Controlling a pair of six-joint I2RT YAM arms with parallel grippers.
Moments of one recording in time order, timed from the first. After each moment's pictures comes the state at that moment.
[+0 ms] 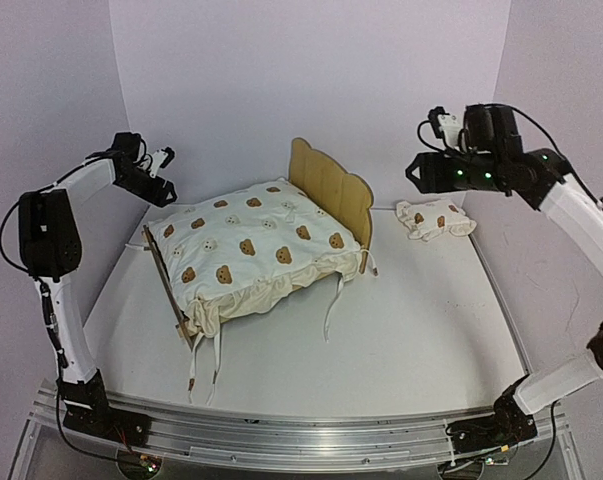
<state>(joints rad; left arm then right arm) -0.01 2.00 1.87 -0.64 0.25 0.41 0.51 1.46 1.67 -0.74 0.15 0.10</state>
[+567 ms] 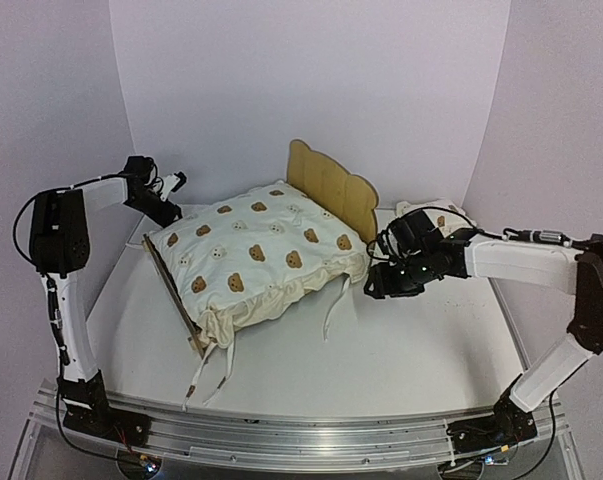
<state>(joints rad) -0.03 2.19 1.84 -0.50 0.21 0.54 0.63 1.53 1.06 -0.52 -0.02 0.40</state>
